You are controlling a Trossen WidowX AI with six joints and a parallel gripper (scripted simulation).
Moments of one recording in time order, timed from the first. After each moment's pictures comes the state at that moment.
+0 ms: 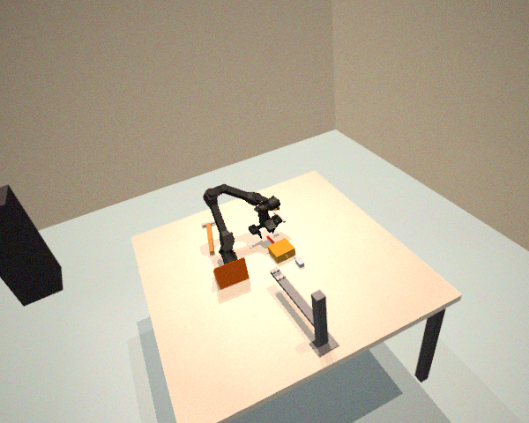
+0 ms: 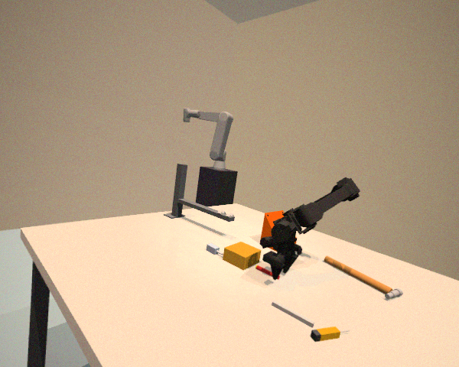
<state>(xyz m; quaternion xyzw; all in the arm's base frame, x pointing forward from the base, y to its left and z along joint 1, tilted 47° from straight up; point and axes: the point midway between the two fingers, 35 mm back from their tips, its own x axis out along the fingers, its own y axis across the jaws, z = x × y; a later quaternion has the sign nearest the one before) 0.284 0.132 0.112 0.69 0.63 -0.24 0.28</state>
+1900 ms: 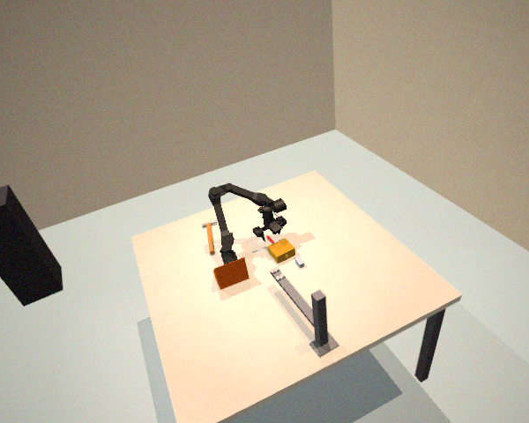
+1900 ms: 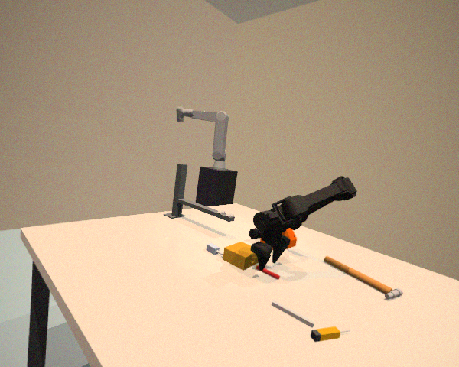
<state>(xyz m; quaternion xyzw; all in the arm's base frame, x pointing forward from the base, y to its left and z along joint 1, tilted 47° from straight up) 0.289 0.086 0.088 0.69 0.63 -0.23 0.29</state>
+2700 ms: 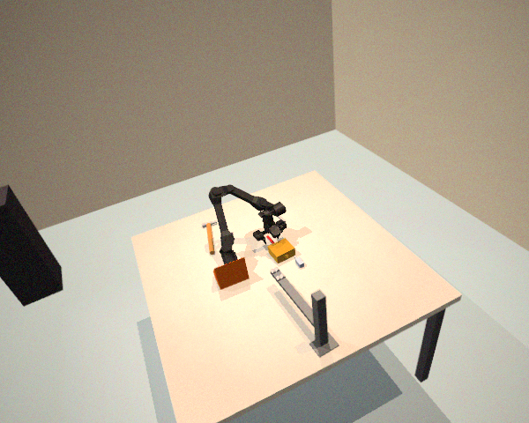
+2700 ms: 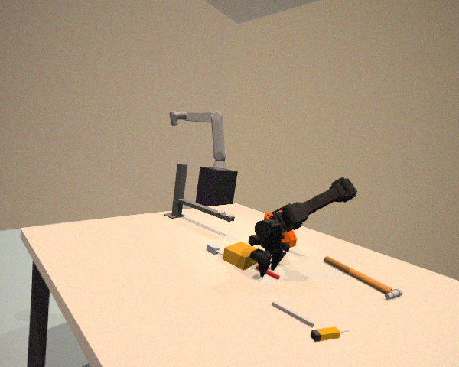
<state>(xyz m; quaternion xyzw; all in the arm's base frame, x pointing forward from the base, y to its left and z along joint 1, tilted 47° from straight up) 0.289 0.107 0.071 0.69 0.63 -0.23 0.28</state>
